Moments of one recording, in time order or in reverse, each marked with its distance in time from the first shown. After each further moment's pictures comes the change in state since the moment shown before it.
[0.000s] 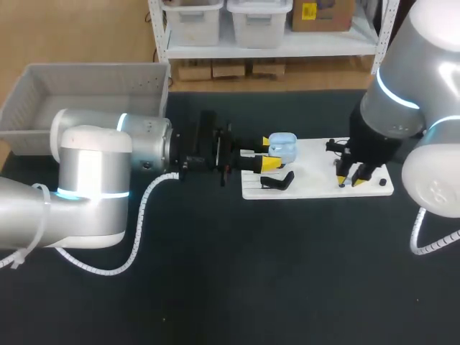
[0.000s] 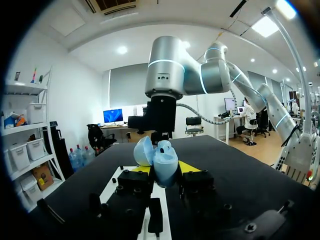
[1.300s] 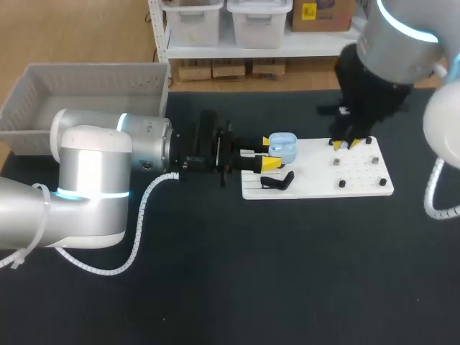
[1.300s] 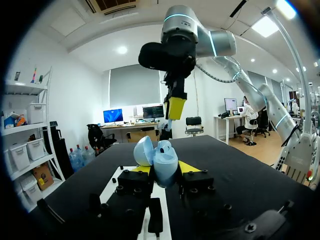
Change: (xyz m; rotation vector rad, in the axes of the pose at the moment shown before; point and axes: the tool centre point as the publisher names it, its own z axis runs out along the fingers) left arm 0.000 0.000 0.000 0.000 0.000 0.000; right arm 0.026 0.058 -0.143 0.011 -0.036 -0.308
